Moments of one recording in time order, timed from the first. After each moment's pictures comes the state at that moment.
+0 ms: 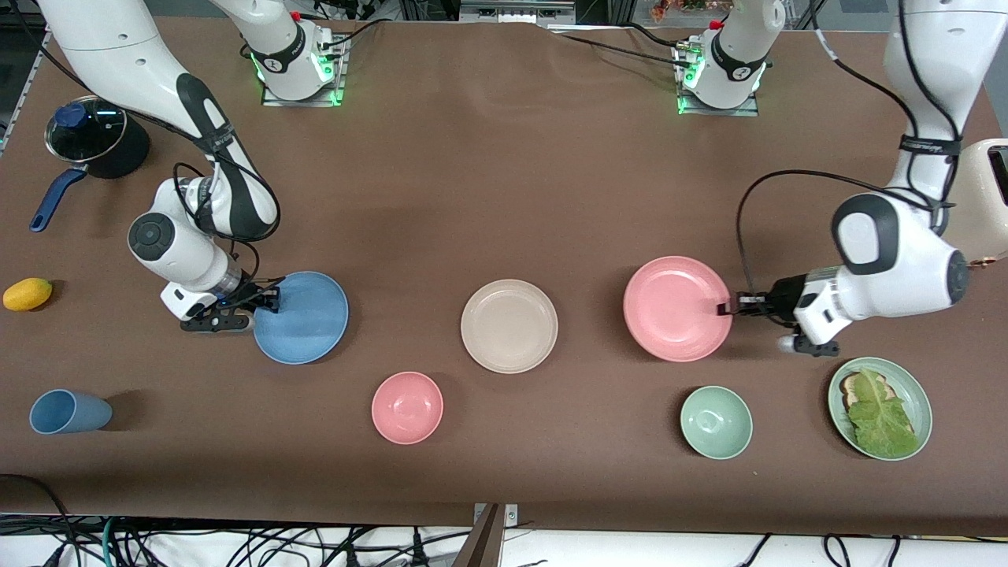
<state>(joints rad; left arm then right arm) 0.10 0.49 -0.17 -1.78 -0.53 2.12 0.24 0.06 0.52 -0.02 -2.08 0.02 2.65 -0.04</state>
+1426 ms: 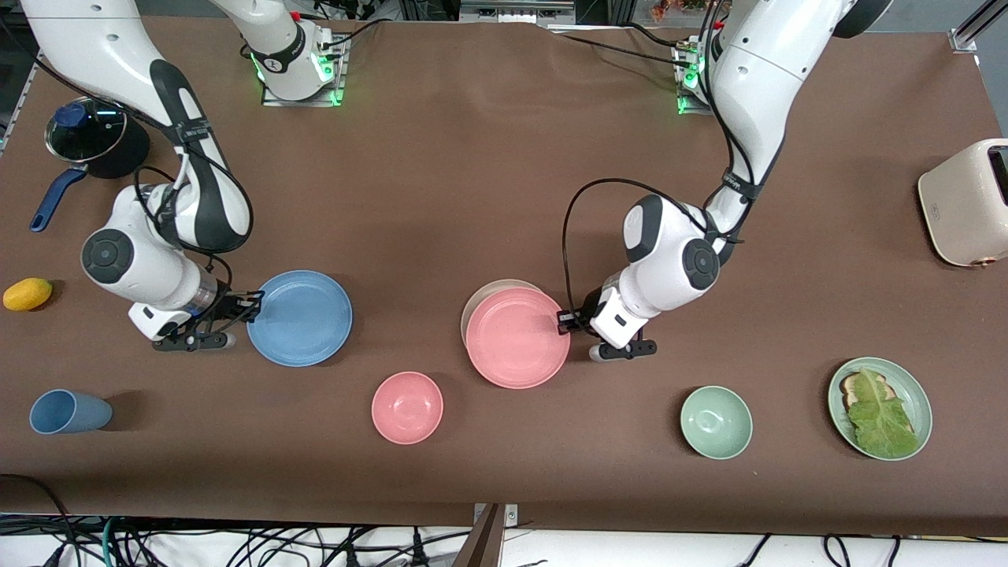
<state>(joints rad) -0.34 0.73 -0.17 -1.61 -0.53 2.55 -0.25 0.06 0.49 -0.02 -1.84 0.02 2.32 -0.05</state>
